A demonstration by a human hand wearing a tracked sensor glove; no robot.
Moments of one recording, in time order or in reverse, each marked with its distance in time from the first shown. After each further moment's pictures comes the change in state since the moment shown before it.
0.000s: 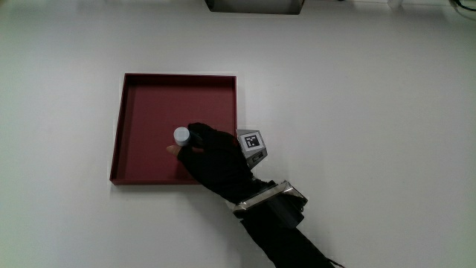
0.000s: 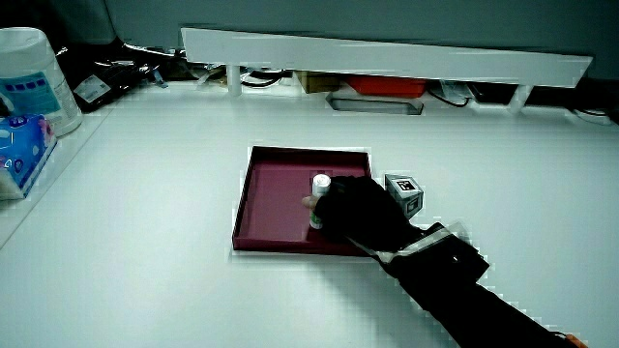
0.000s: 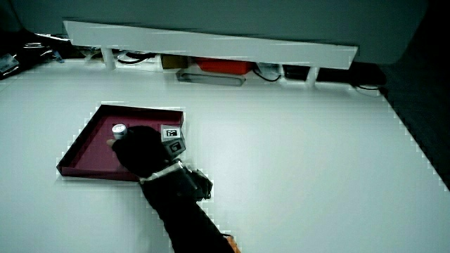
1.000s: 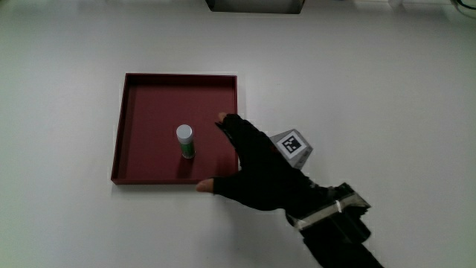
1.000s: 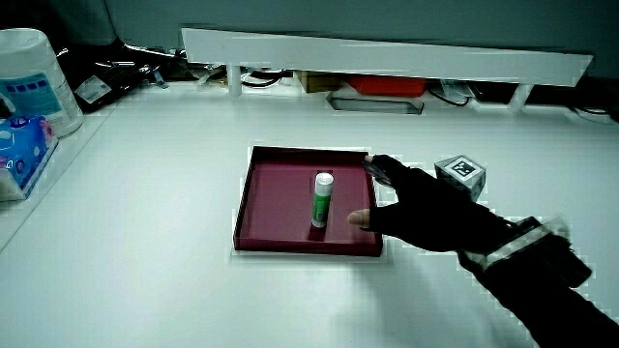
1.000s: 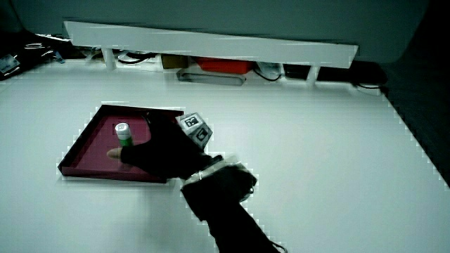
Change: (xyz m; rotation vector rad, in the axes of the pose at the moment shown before) arm -0.057 -0.047 0.049 -0.280 -0.238 0.086
